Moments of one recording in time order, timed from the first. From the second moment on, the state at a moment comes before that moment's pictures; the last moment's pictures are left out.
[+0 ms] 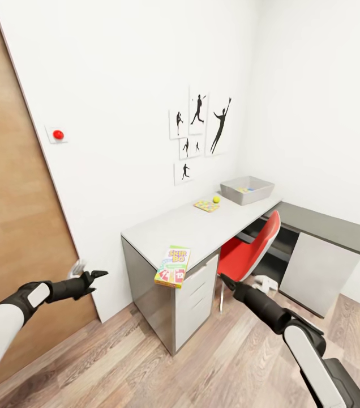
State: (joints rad) left arm -1.00 0.33 0.24 -0.10 0.34 0.62 -0.68; right arm -0.26 -0.16 0.14 -1.58 -0.89 0.47 -0.04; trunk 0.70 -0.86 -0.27
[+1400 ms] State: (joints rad) left arm -0.95 0.33 0.24 -0.10 0.49 0.67 -0.71; right arm -0.26 -0.11 0.14 -1.57 -0.88 0.47 0.02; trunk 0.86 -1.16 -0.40
